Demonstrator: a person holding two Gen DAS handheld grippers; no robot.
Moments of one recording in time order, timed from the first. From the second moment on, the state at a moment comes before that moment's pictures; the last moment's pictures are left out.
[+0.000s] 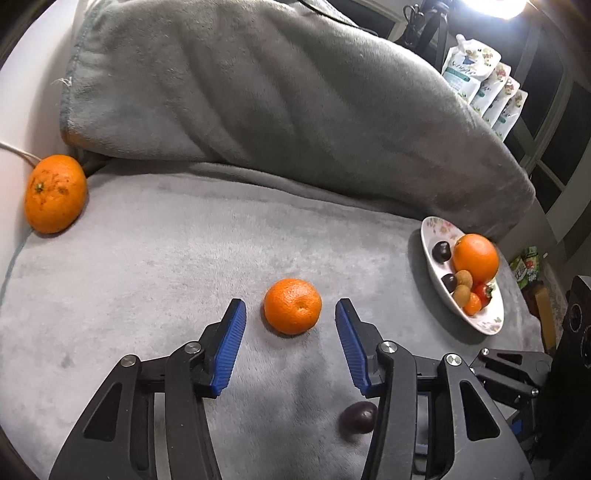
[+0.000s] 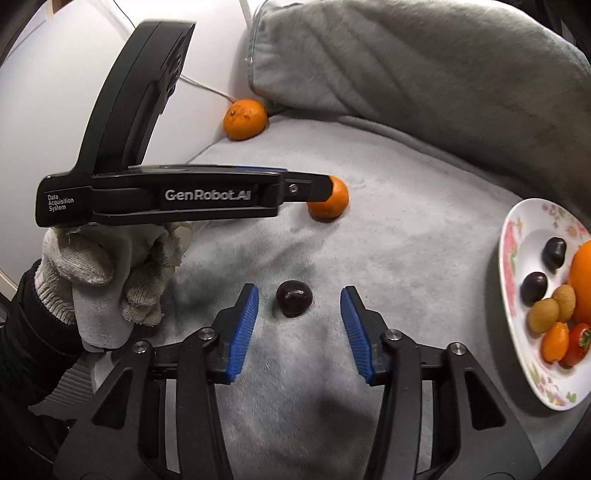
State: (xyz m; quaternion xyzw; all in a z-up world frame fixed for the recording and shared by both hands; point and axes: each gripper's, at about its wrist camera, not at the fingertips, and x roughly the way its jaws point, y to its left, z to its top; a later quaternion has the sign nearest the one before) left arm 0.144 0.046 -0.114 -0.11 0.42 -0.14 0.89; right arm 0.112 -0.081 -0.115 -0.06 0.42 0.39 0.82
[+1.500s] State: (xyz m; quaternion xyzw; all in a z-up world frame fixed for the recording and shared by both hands) left arm 0.147 0.032 -0.105 -0.09 0.42 -0.14 0.89; right arm 0.094 -0.098 -0.110 -0.04 0.41 0.38 0.83
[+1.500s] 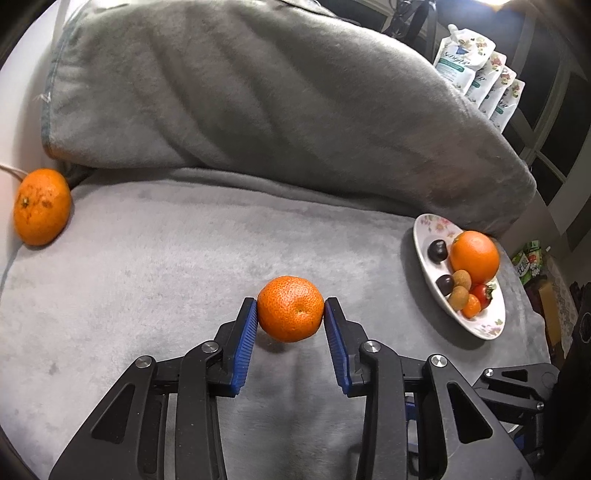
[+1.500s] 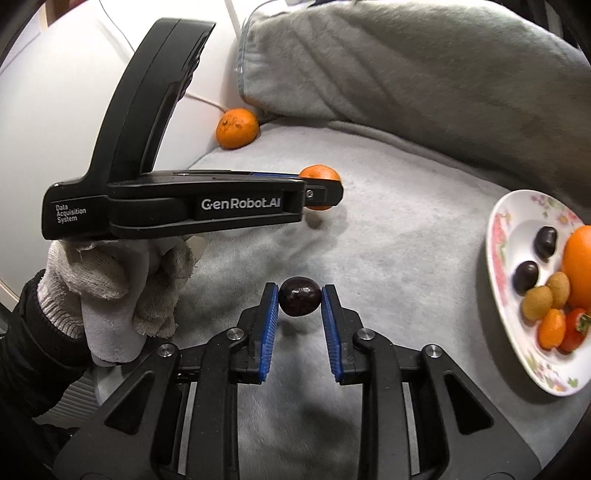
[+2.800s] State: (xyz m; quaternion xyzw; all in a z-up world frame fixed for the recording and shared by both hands) left arm 0.161 -0.078 -0.072 -0.05 0.40 -0.22 0.89; right arm 0.084 -0.235 -0.078 0.02 0.36 0.27 0.89
